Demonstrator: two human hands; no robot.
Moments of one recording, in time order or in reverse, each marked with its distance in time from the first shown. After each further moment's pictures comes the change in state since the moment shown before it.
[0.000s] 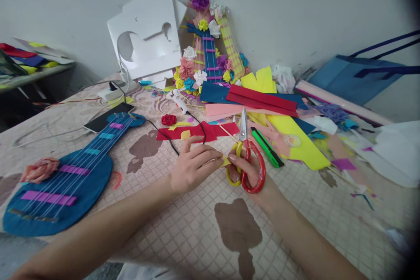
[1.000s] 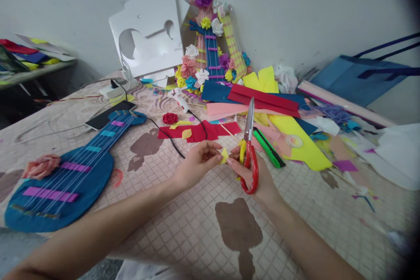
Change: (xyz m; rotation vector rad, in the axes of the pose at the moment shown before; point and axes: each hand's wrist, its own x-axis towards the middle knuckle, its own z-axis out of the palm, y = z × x) left_hand 0.010 0.013 0.015 -1.170 -0.038 -1.119; right_hand 0.001 -0.002 -0.005 -0.473 0.136 -0.141
